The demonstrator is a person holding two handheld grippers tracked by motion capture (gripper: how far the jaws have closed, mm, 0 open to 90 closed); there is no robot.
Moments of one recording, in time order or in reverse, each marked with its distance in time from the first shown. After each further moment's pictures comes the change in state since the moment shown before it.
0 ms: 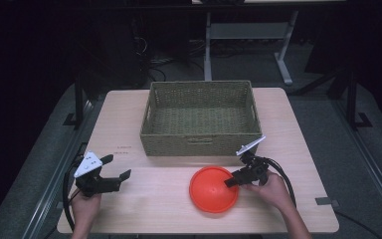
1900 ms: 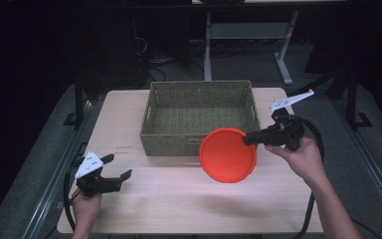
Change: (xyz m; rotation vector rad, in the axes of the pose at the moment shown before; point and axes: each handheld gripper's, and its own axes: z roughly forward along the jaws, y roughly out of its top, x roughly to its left) left arm -0.002 0.002 0.001 -0.007 0.001 0.023; right arm 0.050 0.056 -0.154 -0.281 -0.058 -0.091
